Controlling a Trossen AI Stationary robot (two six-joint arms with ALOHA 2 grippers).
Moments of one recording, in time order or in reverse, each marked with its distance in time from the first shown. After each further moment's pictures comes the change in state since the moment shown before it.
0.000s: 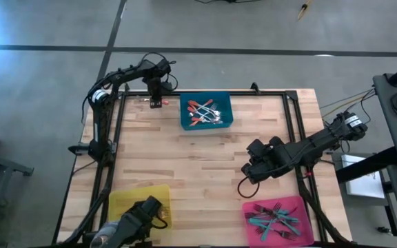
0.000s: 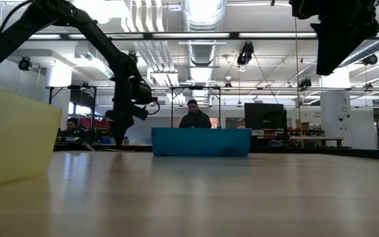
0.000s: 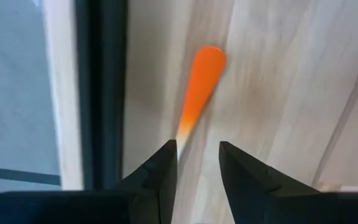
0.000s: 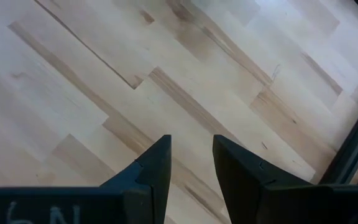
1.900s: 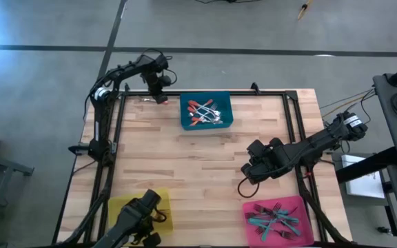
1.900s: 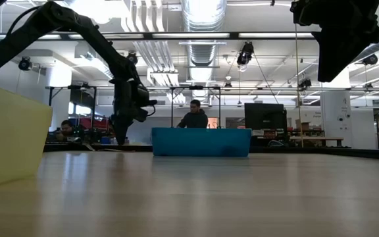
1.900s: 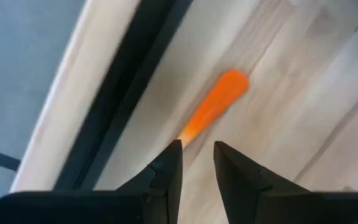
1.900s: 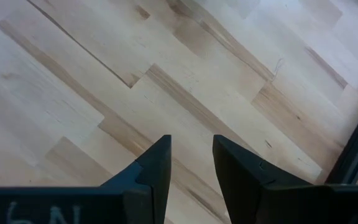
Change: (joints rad) left arm 0.045 0.061 0.102 -0.075 0.133 -0.340; right arm 0.001 0.000 -0.045 0.035 0.002 0.029
